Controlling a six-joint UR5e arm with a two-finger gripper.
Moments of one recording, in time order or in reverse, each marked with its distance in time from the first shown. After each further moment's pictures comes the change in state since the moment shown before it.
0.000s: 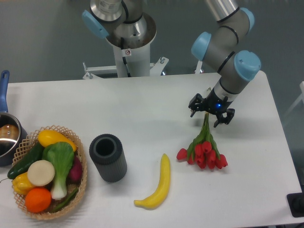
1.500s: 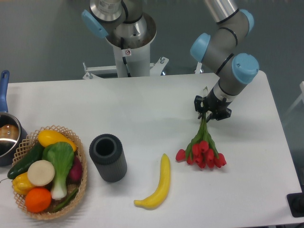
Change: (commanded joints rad) arm 0.000 -0.012 0.011 0.008 -0.003 -0.009
